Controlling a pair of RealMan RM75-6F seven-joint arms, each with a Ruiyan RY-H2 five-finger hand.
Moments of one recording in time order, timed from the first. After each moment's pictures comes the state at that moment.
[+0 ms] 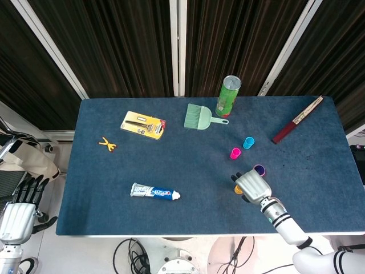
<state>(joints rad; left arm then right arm) 0.00 -1.21 0.03 -1.53 1.62 1.59 0.03 0.56 -1.36 -0.01 -1.63 -1.28 0.99 -0.67</state>
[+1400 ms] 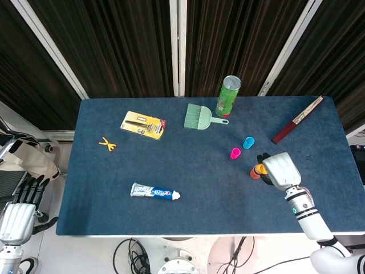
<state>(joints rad) 0.00 -1.21 0.03 -1.54 1.63 1.59 0.01 0.50 -1.20 0.07 -1.68 -1.29 1.15 -0.52</state>
